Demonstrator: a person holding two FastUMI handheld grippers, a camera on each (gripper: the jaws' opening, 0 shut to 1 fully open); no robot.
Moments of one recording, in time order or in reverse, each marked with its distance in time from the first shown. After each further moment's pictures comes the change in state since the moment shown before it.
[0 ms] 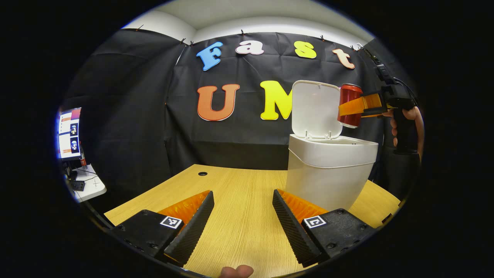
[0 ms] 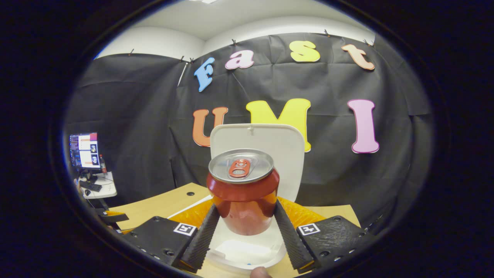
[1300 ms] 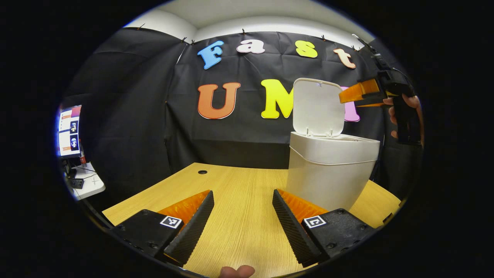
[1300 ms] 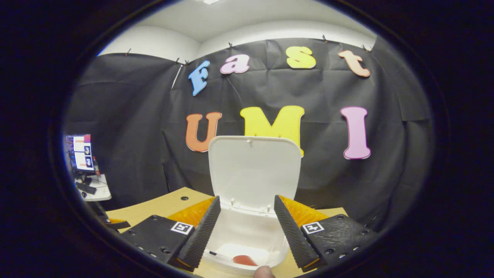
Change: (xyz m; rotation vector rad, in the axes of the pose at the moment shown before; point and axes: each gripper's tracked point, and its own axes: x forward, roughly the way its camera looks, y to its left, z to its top) left arm 0.008 -0.003 -0.013 -0.005 0.004 -0.004; right arm -0.023 0.005 0.036 -0.038 -0.103 -0.096
